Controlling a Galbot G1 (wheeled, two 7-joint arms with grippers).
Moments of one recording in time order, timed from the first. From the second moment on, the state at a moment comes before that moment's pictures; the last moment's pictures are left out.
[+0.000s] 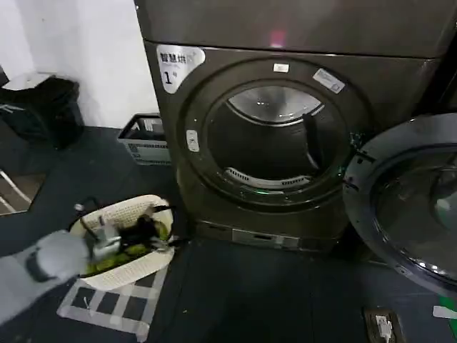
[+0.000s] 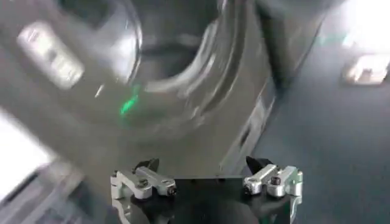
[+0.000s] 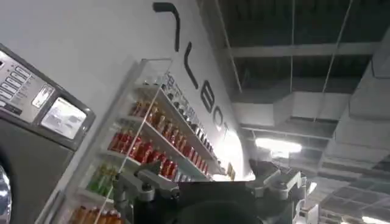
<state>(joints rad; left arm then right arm) 0.77 -0.22 0.18 -1.93 -0.56 0.11 0.28 -1.64 1.00 2.22 1.80 0.37 -0.17 -0.09</state>
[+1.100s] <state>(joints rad) 0.81 0.00 0.10 -1.70 -0.32 0.08 0.57 -1.67 0.99 2.22 1.79 0.39 -0.15 -0.10</state>
